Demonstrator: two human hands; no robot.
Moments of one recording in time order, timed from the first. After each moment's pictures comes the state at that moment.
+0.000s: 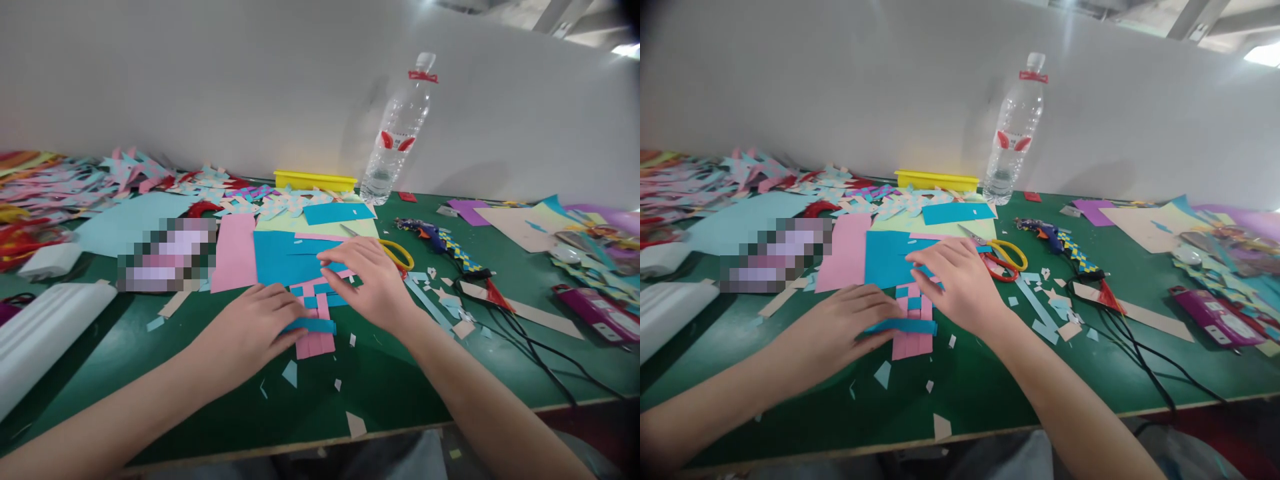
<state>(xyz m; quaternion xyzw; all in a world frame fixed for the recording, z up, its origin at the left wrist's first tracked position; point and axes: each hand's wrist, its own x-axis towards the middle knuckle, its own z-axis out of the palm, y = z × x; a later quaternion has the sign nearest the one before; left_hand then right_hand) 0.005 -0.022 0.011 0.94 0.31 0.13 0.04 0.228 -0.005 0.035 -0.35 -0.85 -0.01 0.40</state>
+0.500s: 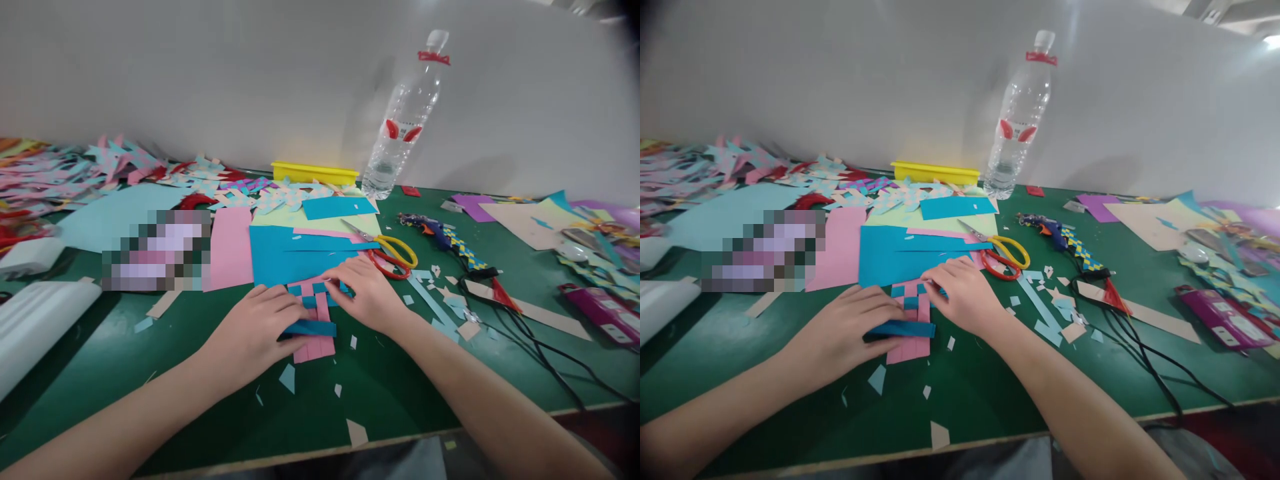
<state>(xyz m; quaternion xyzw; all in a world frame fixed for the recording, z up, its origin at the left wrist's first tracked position) 0.012 -0.017 -0.012 0.93 0.32 0.17 0.10 0.242 0.006 -0.012 -0.39 -0.88 0.05 0.28</state>
